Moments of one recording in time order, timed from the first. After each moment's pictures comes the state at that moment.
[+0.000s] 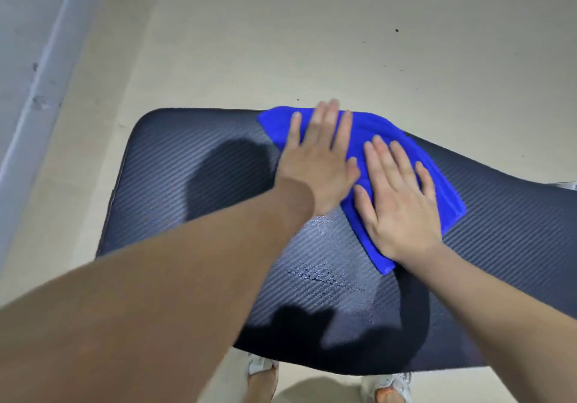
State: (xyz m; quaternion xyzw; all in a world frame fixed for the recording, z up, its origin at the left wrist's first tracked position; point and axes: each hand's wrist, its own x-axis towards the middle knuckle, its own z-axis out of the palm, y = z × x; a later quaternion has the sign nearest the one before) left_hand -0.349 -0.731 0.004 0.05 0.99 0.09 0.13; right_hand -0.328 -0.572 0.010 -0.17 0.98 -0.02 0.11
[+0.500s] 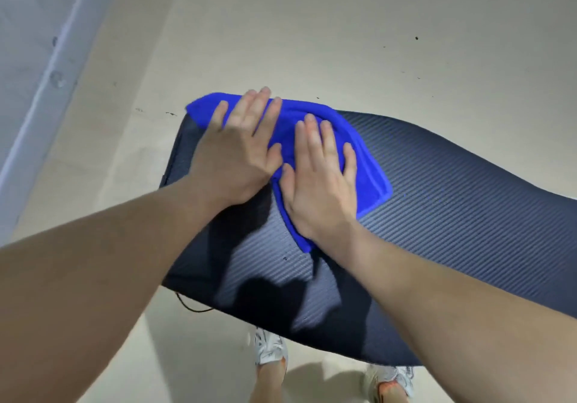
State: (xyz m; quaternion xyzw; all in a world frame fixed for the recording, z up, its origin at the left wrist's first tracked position) left_hand -0.304 -0.890 0.001 0.02 0.99 0.06 0.09; right_hand -0.304 -0.735 0.006 -0.19 0.97 -0.07 0.11
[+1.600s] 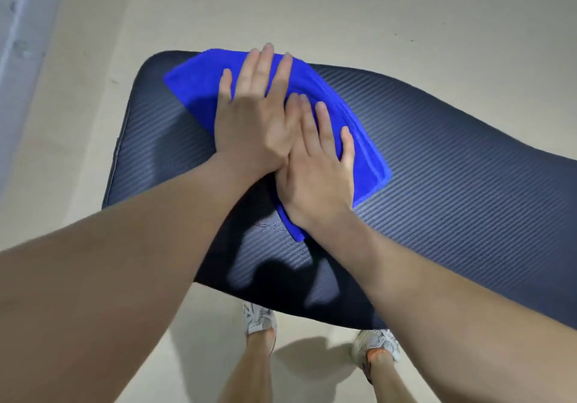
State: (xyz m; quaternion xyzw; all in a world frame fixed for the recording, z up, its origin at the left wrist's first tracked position) left_hand -0.315 -0.808 -0.001 -0.10 0.99 0.12 0.04; right_hand -0.282 -0.695 0.006 -0.17 0.98 -0.09 0.10
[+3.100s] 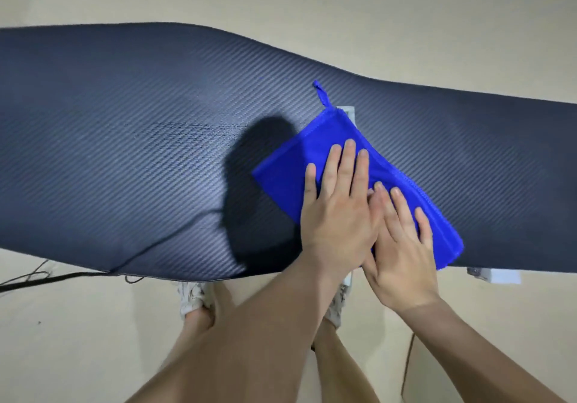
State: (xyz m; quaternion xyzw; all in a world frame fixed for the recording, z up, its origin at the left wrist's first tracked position) left_hand -0.225 -0.446 0.015 0.01 0.98 0.17 0.12; right_hand -0.190 -0.322 0.015 -0.12 0.98 -0.06 0.15
